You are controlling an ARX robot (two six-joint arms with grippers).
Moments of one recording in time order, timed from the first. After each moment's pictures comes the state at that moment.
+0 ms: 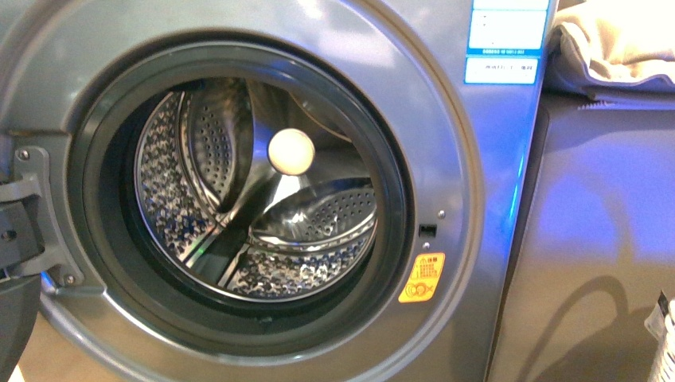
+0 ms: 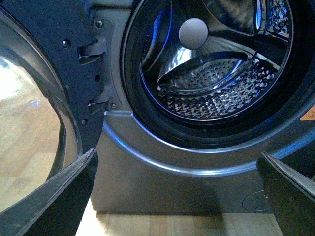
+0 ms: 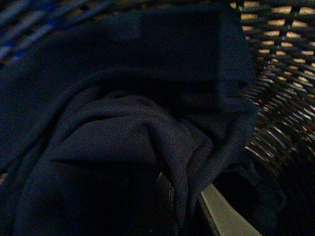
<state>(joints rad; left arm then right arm) 0.00 0.00 0.01 -0.01 0.00 0.00 -0.55 2.59 0.77 1.02 -0.26 0.19</state>
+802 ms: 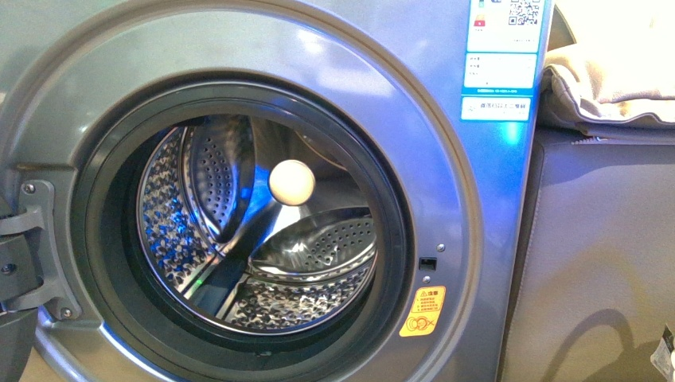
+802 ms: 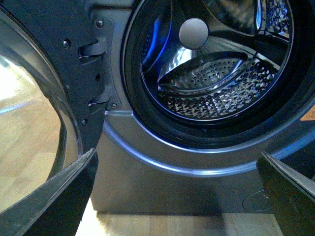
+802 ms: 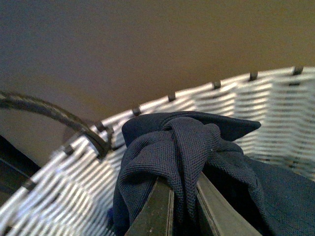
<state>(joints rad) 0.00 0.00 0.01 -0.01 0.00 0.00 -0.54 1.58 0.44 0.90 -0.42 0.14</state>
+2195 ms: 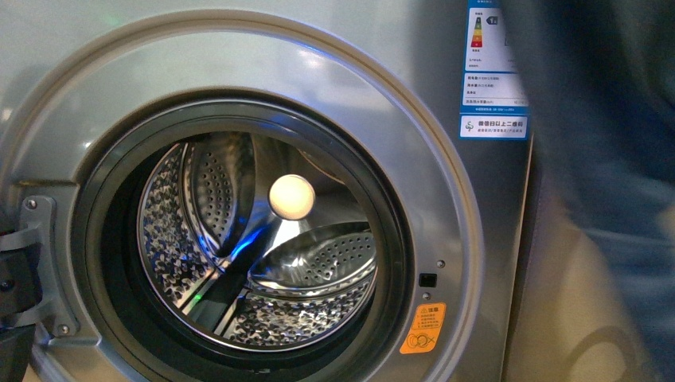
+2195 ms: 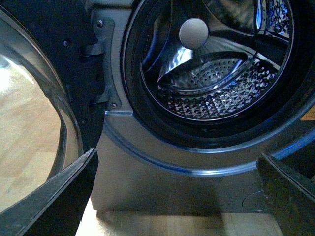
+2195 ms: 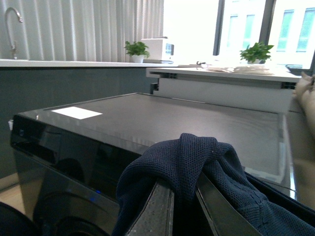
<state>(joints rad) 0.00 0.00 0.01 -0.01 0.00 0.00 0.33 1.34 1.73 -0.11 -0.23 -0.02</state>
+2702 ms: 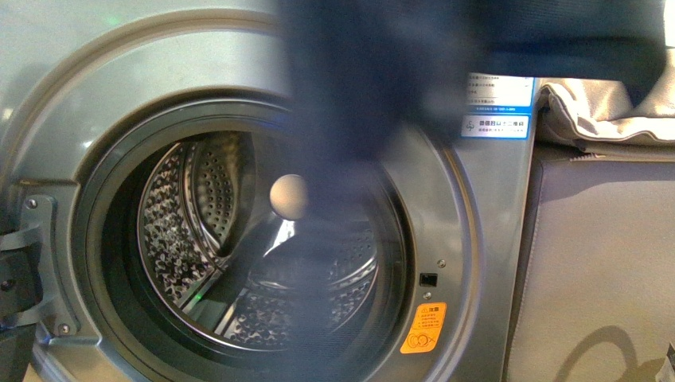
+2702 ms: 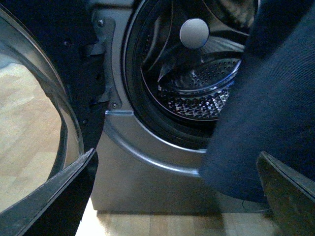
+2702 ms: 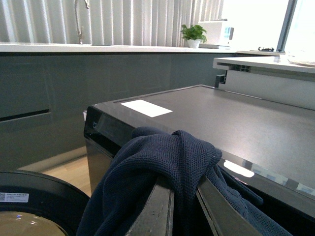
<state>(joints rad) 0.00 0.00 0.01 -0.01 0.00 0.00 0.53 1.56 2.09 -0.34 -0.26 -0.04</state>
